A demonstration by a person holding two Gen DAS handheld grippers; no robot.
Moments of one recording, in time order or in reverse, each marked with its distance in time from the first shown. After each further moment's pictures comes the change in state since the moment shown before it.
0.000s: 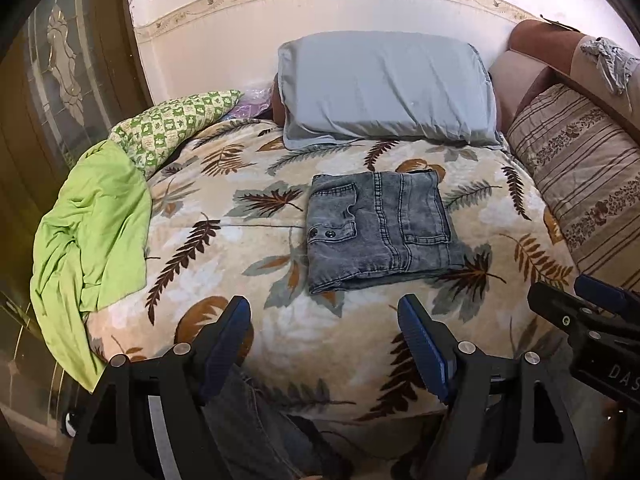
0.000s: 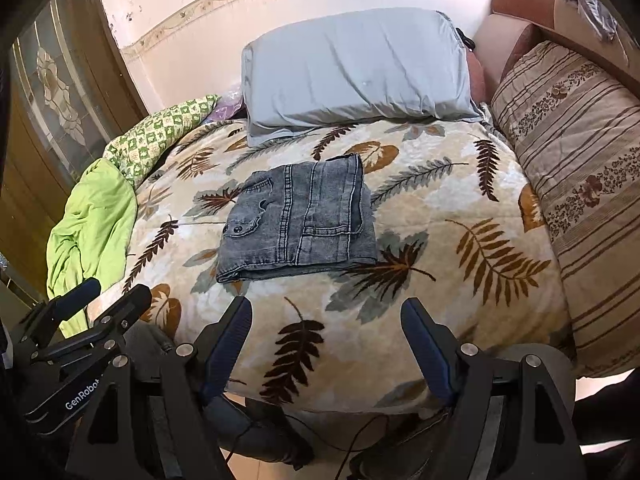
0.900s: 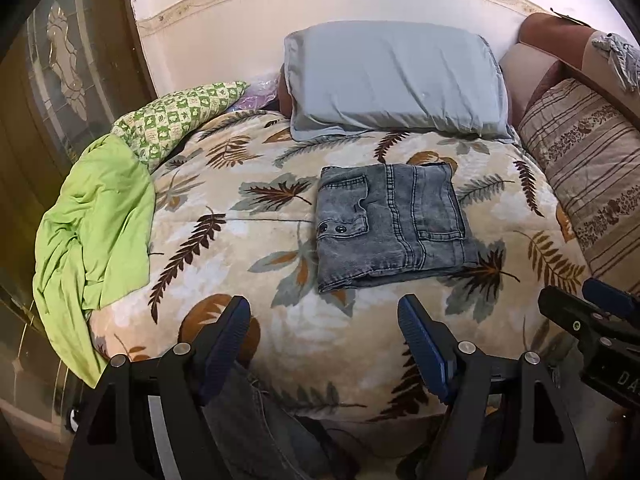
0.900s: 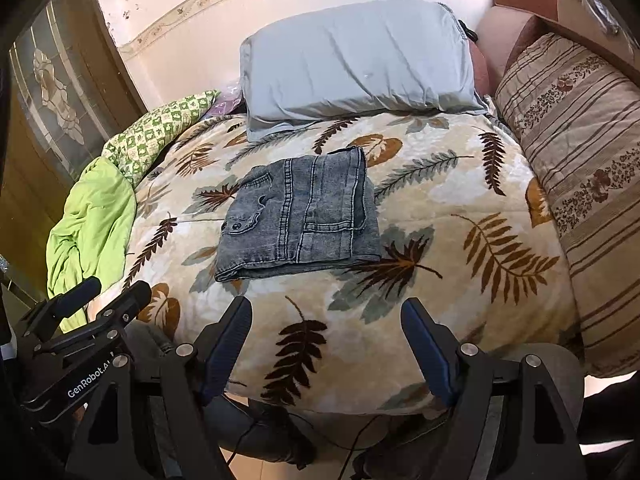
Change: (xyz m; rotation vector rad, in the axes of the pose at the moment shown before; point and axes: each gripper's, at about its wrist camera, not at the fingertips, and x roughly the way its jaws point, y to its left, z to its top) left arm 0.019 -0.002 0.005 -0.006 0.027 0.026; right arm 0.015 -0.002 0.001 0.007 0.022 0.010
